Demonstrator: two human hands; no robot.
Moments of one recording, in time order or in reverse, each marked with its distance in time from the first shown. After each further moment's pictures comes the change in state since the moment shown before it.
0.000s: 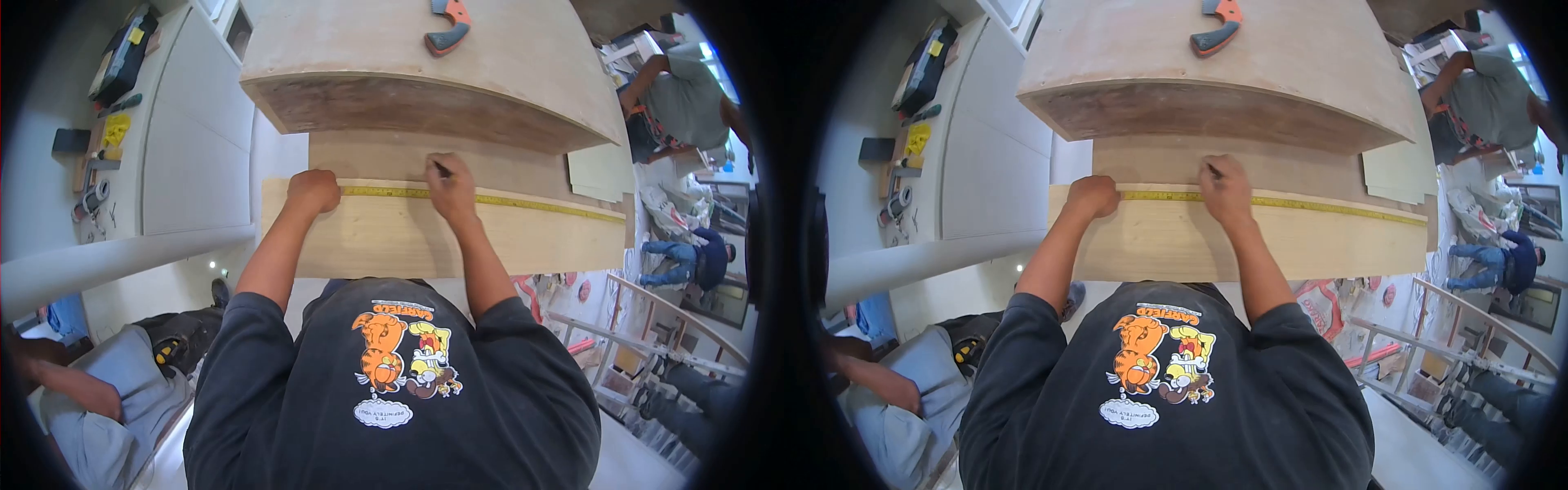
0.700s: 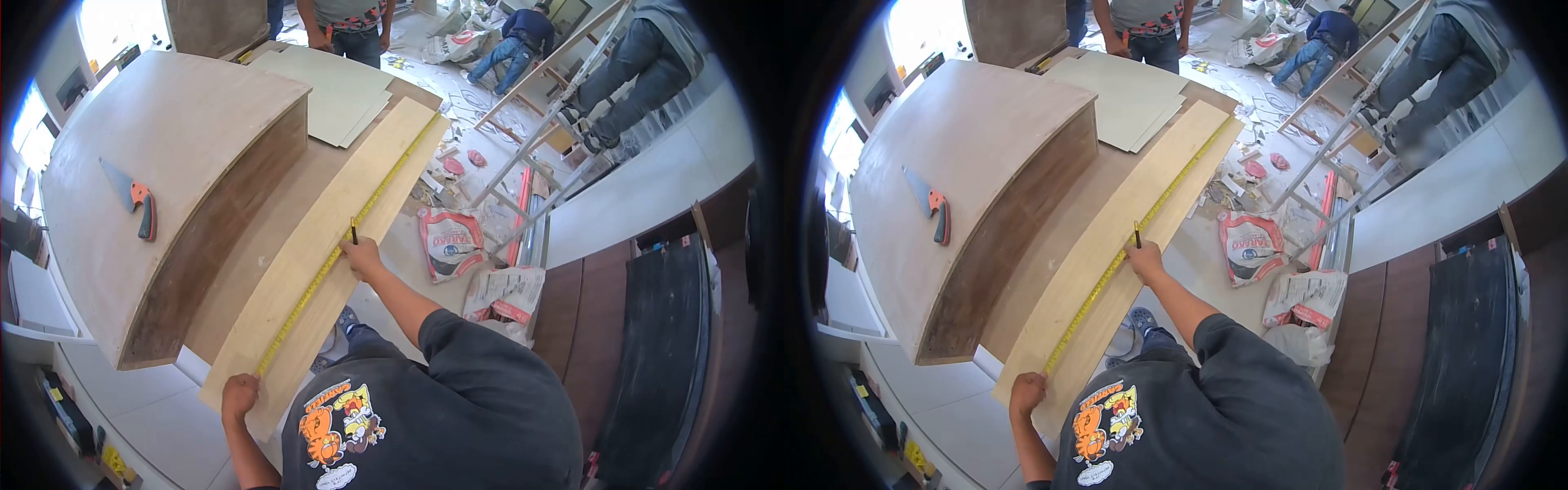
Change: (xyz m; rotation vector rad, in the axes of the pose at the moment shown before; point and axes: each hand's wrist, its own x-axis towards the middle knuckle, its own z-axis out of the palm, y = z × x) left_hand -0.039 -0.031 0.045 -0.400 -0.195 0.297; right_hand -0.153 0.066 -0.094 0.535 0.788 1.060
